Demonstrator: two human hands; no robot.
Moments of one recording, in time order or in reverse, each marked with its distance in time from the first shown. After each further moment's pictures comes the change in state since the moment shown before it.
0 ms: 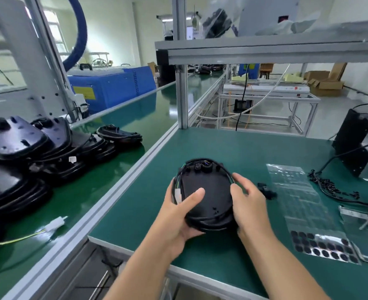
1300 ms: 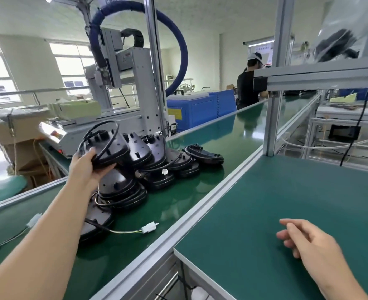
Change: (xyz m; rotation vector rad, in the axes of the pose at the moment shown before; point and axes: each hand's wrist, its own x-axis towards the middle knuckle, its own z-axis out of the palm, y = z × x) left_hand -0.068 0.257 -0.265 -0.097 0.919 0.697; right_hand 0.025 0.030 0.048 -0.182 -0.405 -0.231
